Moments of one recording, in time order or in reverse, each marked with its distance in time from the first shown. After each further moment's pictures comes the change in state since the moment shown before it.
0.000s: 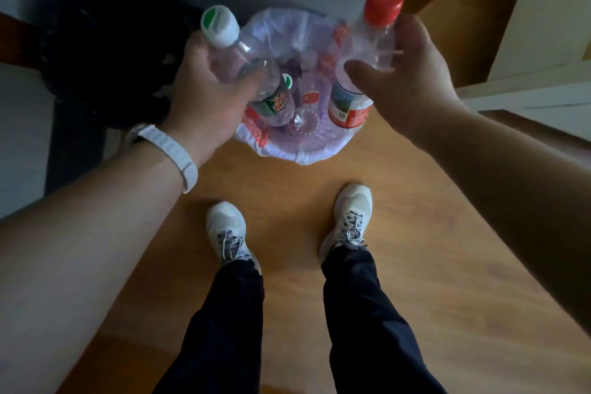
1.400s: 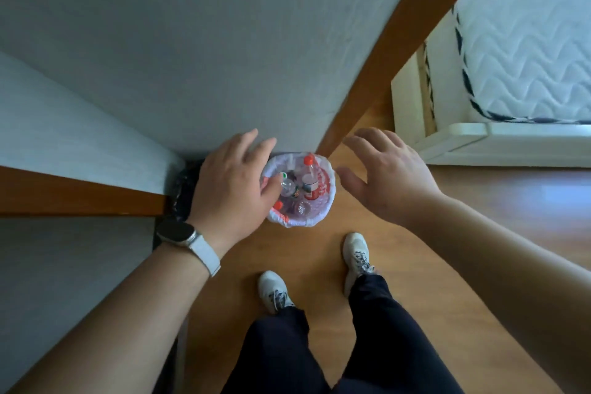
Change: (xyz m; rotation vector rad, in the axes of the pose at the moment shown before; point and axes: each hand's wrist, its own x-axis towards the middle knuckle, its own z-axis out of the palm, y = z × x) left_hand -0.147 0.266 -0.191 0.834 -0.091 0.854; right_hand -0.206 -0.217 -0.193 -0.552 0.184 -0.327
